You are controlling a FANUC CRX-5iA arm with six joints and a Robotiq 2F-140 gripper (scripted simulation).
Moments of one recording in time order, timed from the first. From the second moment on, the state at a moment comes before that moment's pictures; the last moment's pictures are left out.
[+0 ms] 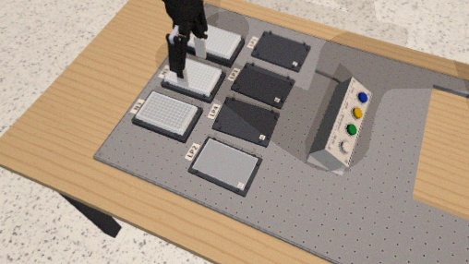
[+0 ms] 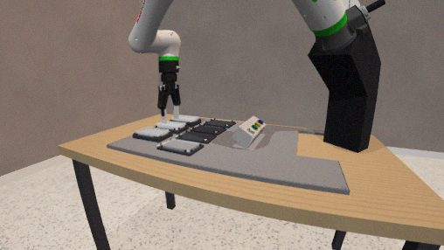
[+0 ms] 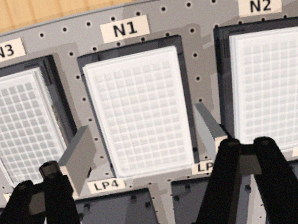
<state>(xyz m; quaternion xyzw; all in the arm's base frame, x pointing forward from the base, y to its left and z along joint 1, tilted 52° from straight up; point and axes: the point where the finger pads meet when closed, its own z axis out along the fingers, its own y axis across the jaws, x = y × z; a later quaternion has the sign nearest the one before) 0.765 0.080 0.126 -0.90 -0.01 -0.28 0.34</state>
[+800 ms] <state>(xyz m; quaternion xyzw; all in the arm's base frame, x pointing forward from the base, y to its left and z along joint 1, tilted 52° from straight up) 0.765 0.081 0.125 -0.90 -0.01 -0.28 0.34</state>
